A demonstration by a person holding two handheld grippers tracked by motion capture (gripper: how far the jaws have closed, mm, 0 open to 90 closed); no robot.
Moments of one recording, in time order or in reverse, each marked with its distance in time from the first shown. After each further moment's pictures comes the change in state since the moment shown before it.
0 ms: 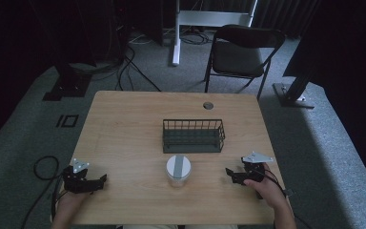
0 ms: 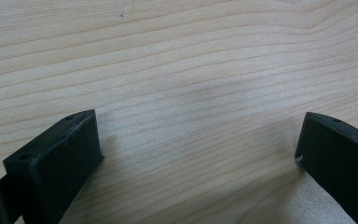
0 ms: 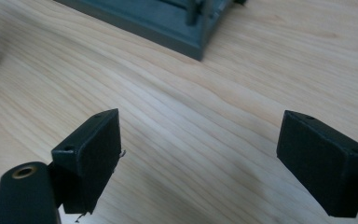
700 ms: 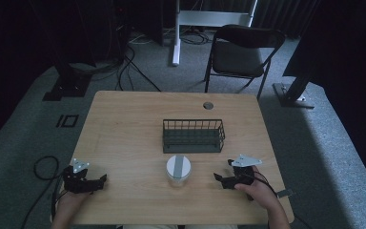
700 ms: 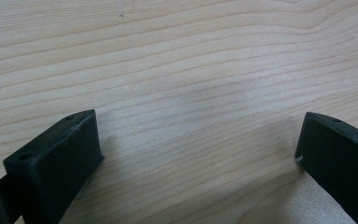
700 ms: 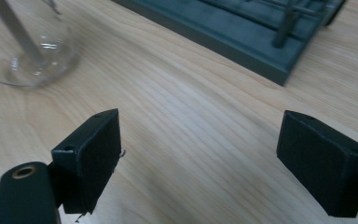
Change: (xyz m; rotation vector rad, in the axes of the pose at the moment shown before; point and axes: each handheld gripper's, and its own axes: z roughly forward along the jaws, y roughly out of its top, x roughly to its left) left arm 0.000 0.000 0.000 0.000 0.000 0.000; right arm 0.032 0.006 0.012 -0.022 0.139 -0.077
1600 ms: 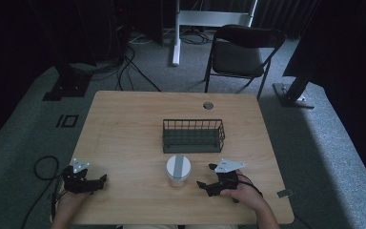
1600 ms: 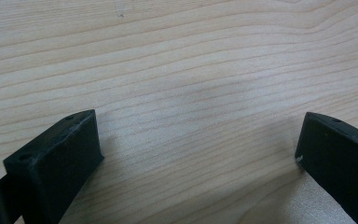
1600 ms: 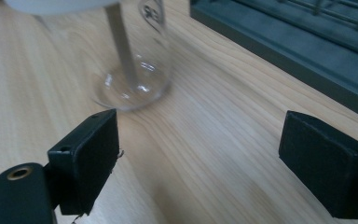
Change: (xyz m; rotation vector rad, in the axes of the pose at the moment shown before) left arm 0.000 0.000 0.000 0.000 0.000 0.000; right arm 0.044 0.015 0.022 -0.033 0.172 -0.091
